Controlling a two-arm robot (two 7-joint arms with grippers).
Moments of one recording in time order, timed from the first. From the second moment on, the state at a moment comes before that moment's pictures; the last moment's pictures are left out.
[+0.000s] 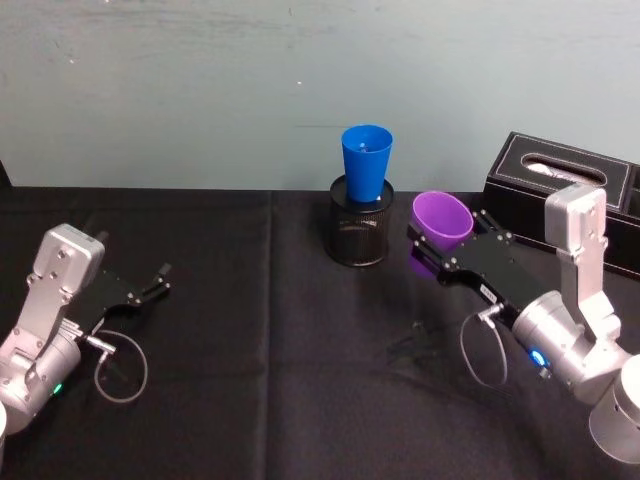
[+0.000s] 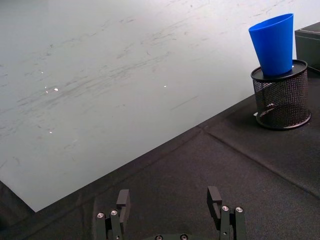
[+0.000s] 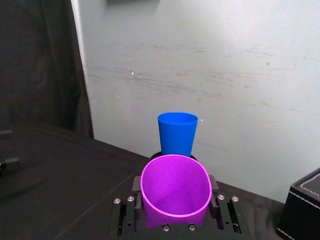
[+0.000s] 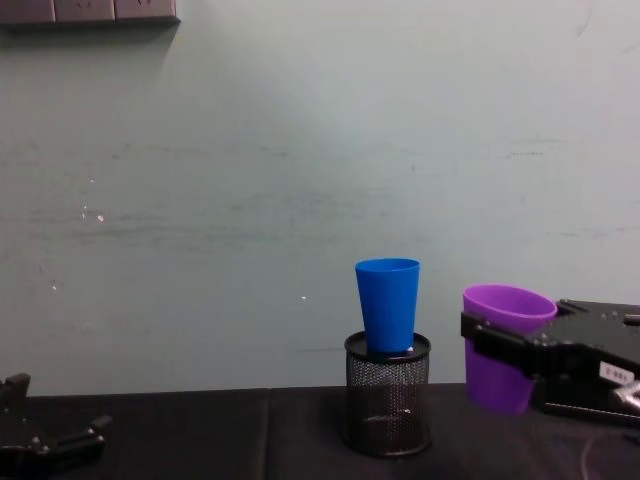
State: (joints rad) left arm -0.20 0.60 0.45 -1.41 -0.25 -0.12 0.03; right arm 0.22 0.28 -0.25 -1.43 0.25 -0.10 0.34
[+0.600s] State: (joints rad) left arm -0.20 0.60 0.45 -1.41 -0.25 -0.12 0.03; right arm 0.34 0.25 -0.26 -1.31 0.30 -0.09 0.39
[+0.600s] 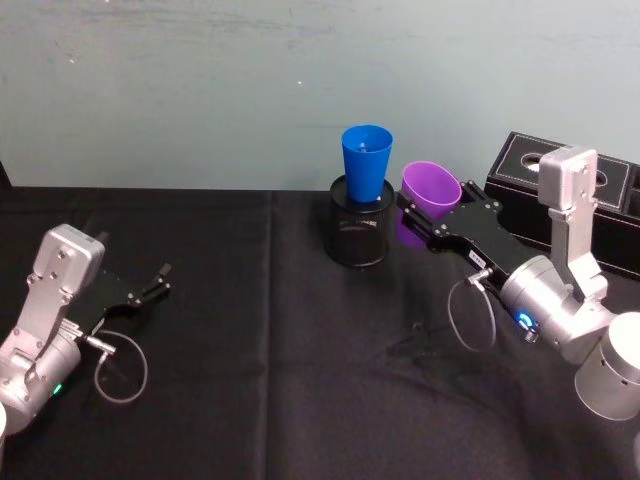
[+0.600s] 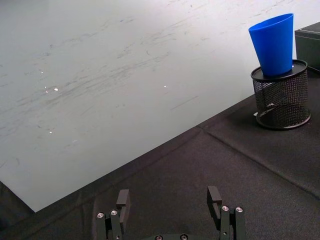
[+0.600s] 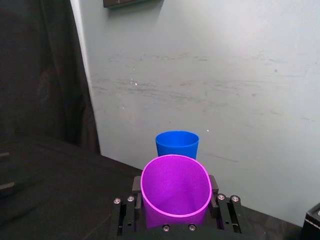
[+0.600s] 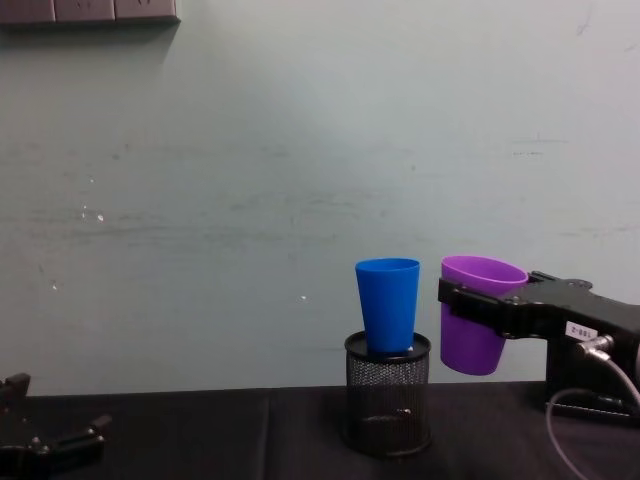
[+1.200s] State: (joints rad) left arm -0.20 0.60 0.45 -1.41 -0.25 -0.12 0.03; right arm 0.44 0.22 -0.30 -1.19 0.31 -0.14 0.42
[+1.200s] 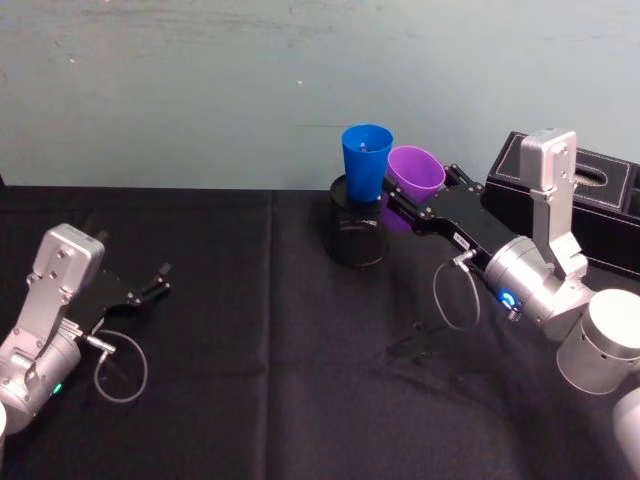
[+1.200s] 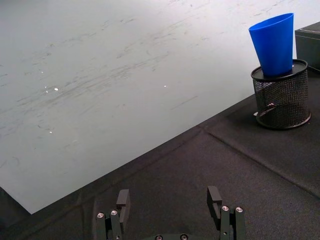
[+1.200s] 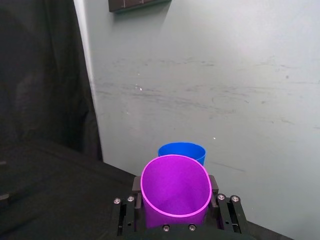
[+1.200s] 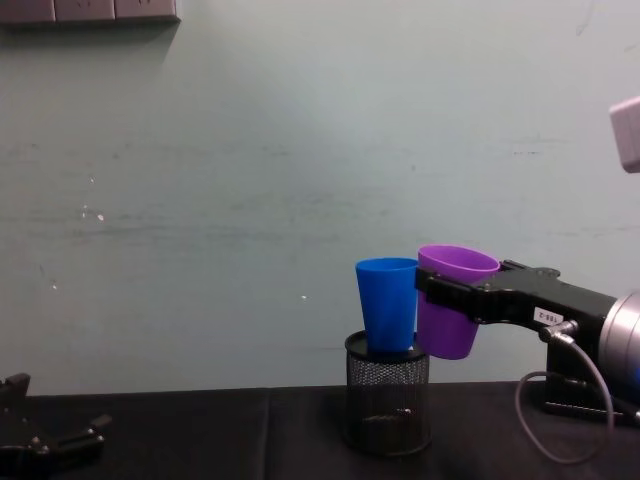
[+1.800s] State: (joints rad) left arm -0.20 0.60 0.45 -1.41 -0.25 -0.12 0.03; right arm 0.52 0.19 -0.31 -1.06 0.29 -0.19 0.42
